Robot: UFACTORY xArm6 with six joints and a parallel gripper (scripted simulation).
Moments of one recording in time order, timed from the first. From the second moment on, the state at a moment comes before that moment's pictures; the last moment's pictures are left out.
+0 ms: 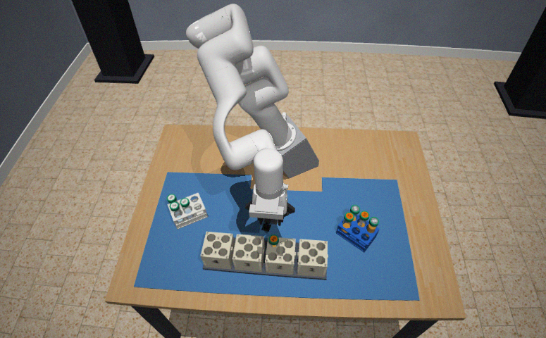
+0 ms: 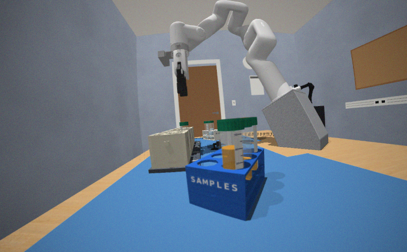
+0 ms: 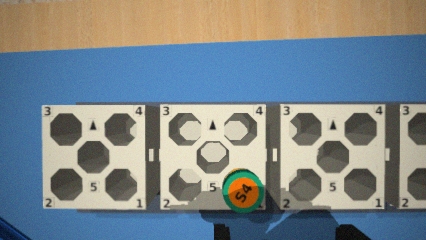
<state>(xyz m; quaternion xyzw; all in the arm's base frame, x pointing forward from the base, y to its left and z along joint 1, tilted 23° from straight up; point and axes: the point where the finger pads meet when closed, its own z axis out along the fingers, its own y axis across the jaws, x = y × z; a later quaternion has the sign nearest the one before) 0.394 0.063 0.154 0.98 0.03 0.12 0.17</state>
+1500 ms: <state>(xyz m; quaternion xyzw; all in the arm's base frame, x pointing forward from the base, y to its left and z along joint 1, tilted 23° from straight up) 0.410 0.052 0.099 0.98 0.03 0.11 0.17</state>
